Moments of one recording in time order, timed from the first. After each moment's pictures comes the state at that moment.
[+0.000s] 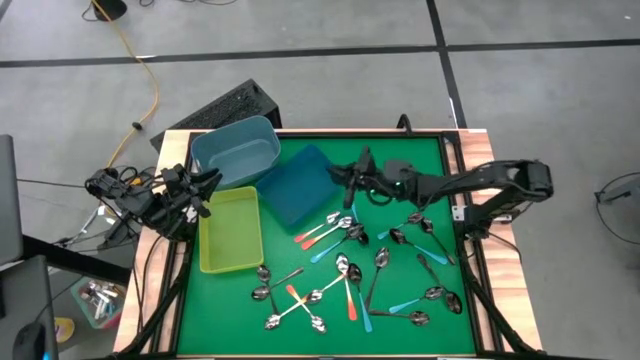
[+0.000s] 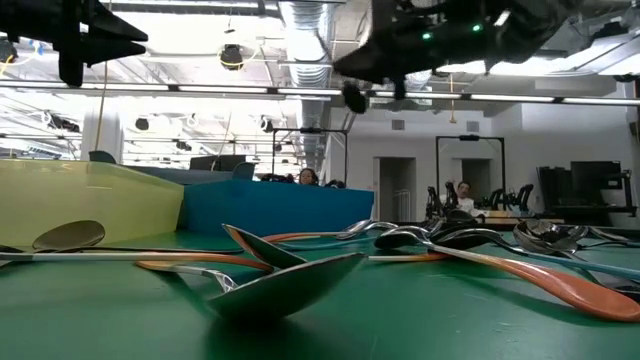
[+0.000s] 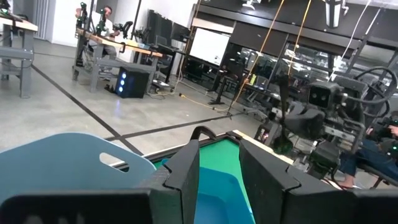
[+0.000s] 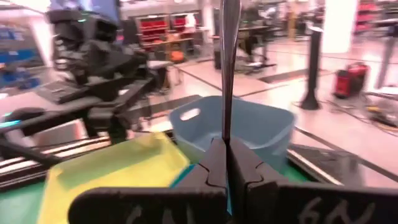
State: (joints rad) left arm -0.50 0.06 0.33 -0.18 -1.17 -0.26; right arm -0.13 1.49 0.77 0.73 0.18 0.12
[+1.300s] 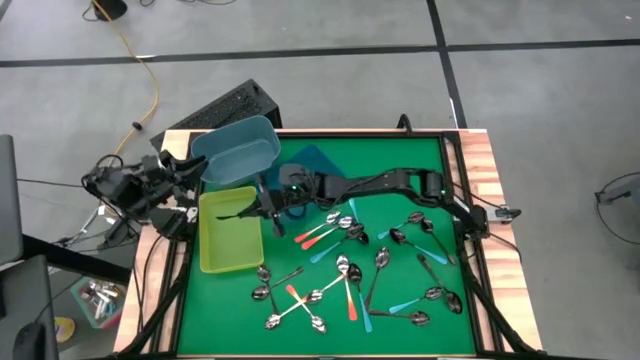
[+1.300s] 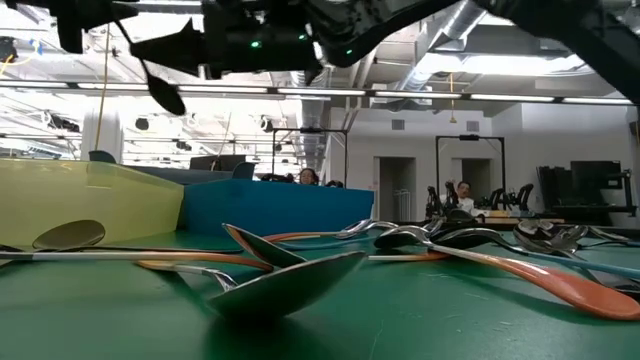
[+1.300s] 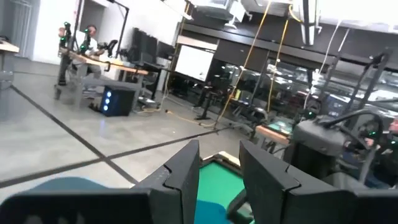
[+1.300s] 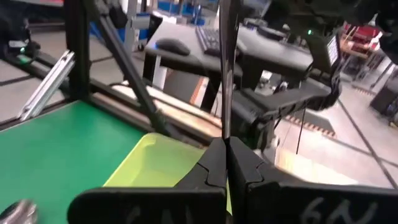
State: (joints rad) left arm -0.50 0.05 0.49 -0.16 -1.10 -0.09; right arm -0.08 2.33 1.92 0.31 -0.42 -0.33
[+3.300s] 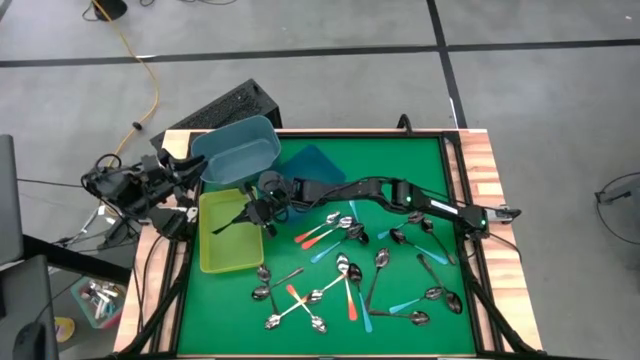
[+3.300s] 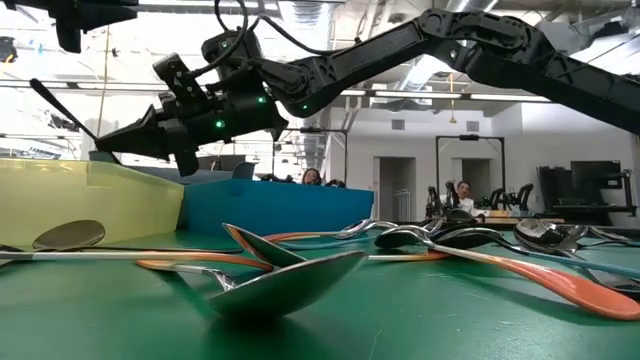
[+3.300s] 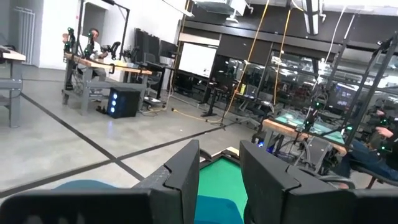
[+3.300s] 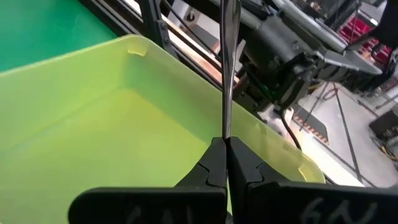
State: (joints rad) left arm -0.50 0.05 0.51 -0.22 -1.11 -0.06; right arm -0.11 2.66 2.28 0.08 -0.44 -0.68
